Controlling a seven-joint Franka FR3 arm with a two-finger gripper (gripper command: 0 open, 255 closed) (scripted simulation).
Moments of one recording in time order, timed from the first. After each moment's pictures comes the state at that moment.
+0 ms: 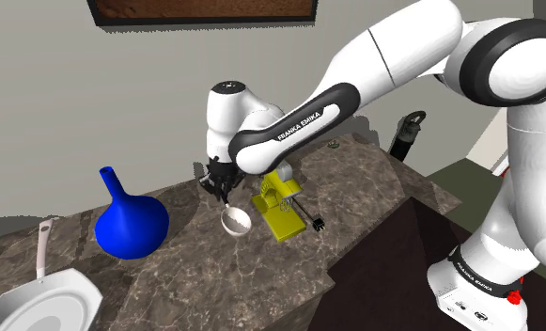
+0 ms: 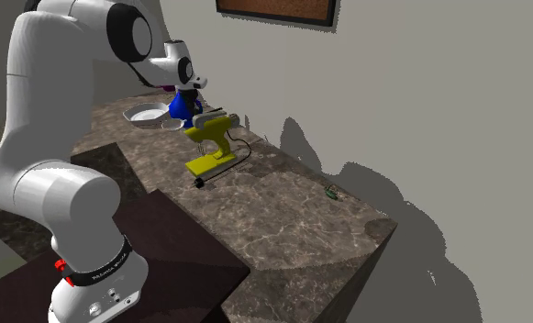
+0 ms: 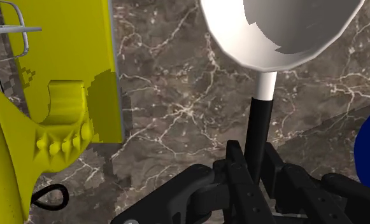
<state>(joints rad) 0.42 0.53 0.22 -1.74 -0.18 2.41 0.90</state>
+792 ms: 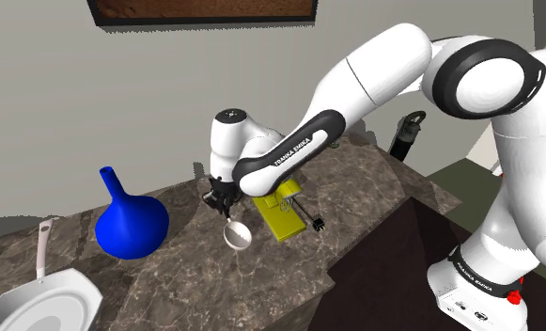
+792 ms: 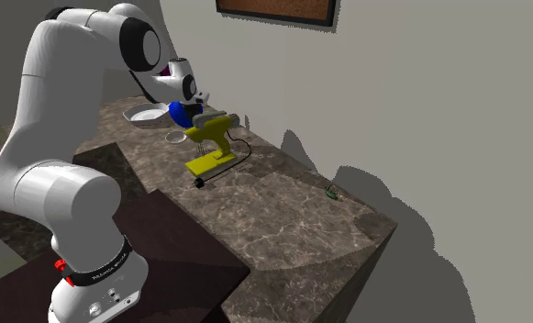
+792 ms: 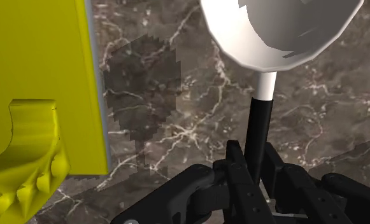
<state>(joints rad) 0.44 0.64 0.20 -1.76 -0.21 2.52 0.92</state>
